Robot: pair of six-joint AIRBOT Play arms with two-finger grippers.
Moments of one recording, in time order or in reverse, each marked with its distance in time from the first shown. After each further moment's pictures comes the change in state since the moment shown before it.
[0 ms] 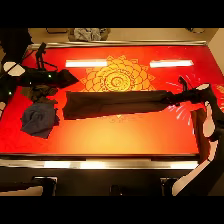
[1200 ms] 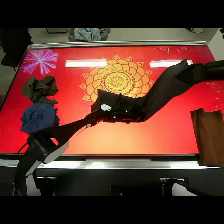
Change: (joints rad) left arm -0.642 -0.569 0.036 -0.887 0.465 0.107; right arm 0.019 0.737 0.002 0.032 0.275 -0.100
